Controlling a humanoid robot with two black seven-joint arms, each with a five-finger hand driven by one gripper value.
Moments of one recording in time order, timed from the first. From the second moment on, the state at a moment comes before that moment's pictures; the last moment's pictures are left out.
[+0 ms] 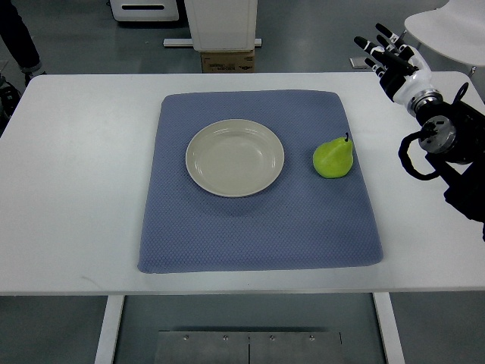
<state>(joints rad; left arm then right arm) 0.00 0.00 -0.11 -0.25 -0.10 0.11 -0.43 1.03 -0.20 0.57 0.54 0.09 0.02 0.23</state>
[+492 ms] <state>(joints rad) -0.02 0.00 -0.11 -0.25 -0.10 0.11 -0.42 1.01 -0.20 0.57 0.52 0.08 0.02 0.24</state>
